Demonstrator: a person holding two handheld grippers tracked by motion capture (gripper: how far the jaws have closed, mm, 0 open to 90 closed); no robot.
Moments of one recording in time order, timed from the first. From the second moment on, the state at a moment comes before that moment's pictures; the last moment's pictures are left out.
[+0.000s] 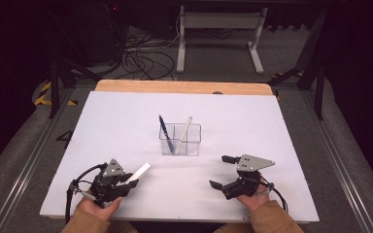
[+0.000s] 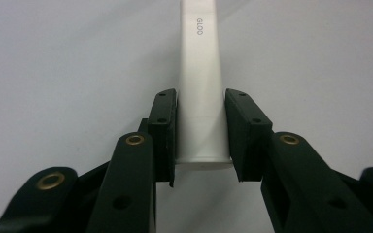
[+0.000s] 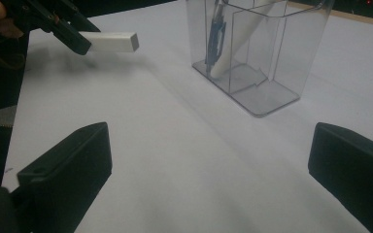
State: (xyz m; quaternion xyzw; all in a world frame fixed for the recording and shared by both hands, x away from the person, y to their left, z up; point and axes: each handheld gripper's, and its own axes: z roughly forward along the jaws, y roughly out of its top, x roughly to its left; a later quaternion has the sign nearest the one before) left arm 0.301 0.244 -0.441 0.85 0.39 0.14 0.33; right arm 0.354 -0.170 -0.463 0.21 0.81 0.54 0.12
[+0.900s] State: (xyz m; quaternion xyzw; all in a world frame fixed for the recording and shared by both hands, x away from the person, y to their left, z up) left arm 0.312 0.227 -0.391 0.86 0.35 0.12 0.35; right arm 0.354 -0.170 -0.463 0.21 0.81 0.54 0.12
